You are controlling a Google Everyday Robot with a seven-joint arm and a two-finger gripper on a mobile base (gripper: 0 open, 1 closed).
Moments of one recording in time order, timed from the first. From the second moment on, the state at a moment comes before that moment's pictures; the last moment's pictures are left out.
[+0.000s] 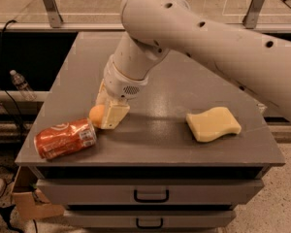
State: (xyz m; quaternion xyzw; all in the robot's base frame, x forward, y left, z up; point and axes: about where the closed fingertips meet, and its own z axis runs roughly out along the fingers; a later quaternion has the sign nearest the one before) arm 0.501 0.095 0.851 -0.80 0.55 0.13 0.21
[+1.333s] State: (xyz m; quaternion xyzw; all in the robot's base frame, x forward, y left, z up) arm 0.497 0.090 0.852 -0.79 0.56 0.12 0.21
